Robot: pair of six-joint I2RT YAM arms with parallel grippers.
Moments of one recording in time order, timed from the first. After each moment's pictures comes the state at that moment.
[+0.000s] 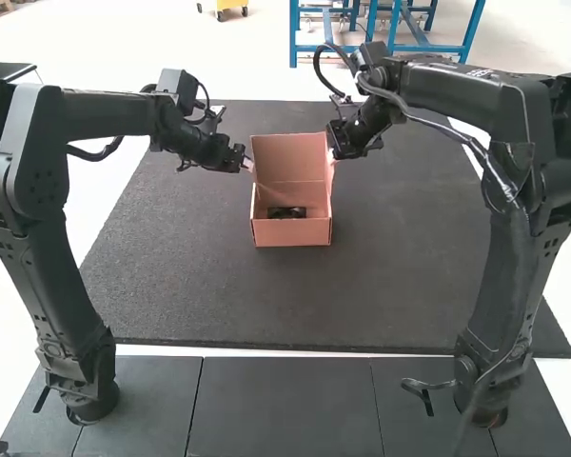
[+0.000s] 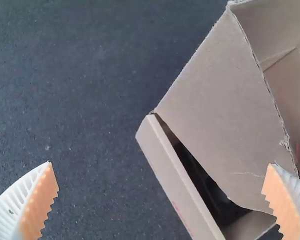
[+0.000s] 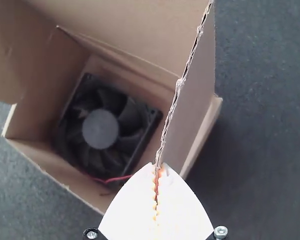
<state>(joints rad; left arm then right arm) -0.21 1.73 1.32 -0.45 0.34 0.06 0.42 1.82 1.61 -0.81 -0.21 -0.05</state>
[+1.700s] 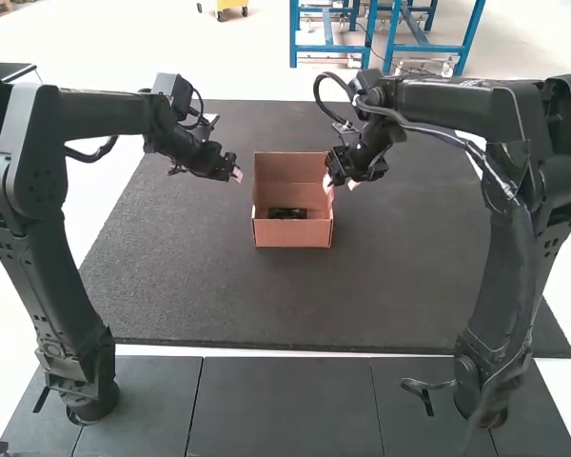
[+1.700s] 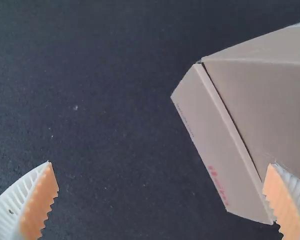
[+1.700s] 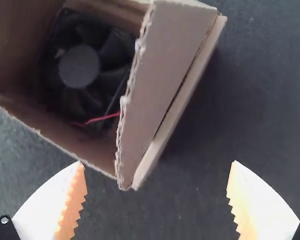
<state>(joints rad) -0.17 1.73 1.32 -0.53 0.27 0.11 0.42 1.82 1.50 -0.88 -0.17 -0.06</state>
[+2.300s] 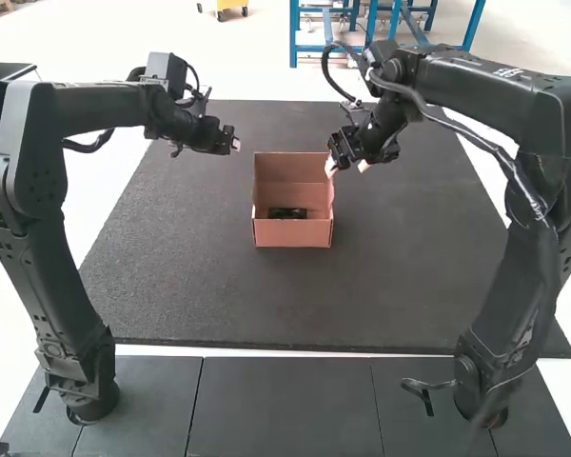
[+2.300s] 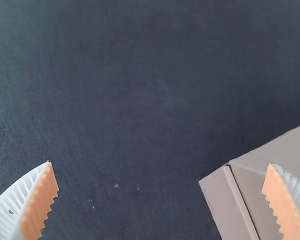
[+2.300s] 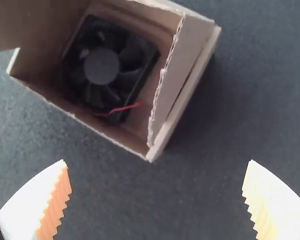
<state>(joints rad) -0.17 1.73 1.39 -0.39 0.21 0.05 0.42 1.69 1.57 -0.98 -0.17 -0.08</state>
